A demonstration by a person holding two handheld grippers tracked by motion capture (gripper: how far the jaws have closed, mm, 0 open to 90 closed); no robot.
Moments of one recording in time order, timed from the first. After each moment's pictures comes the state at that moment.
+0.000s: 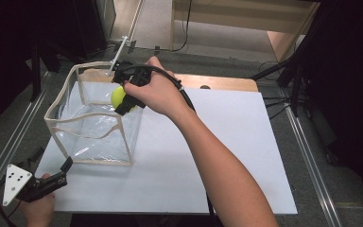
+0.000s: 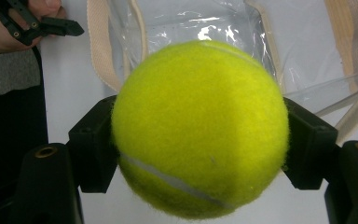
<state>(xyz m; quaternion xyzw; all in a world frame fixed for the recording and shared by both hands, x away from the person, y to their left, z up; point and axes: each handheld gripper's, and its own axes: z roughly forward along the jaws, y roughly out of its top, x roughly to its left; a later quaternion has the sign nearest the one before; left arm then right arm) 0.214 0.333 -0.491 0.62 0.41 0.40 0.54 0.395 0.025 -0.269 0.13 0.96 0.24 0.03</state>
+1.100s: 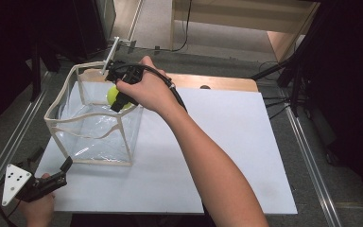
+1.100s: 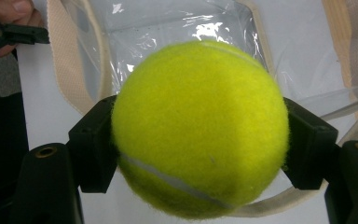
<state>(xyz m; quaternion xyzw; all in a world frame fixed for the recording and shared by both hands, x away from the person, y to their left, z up) 0.214 0.334 -0.491 0.62 0.41 0.40 0.54 0.415 0.043 -0.283 0.15 0.96 0.22 0.03</state>
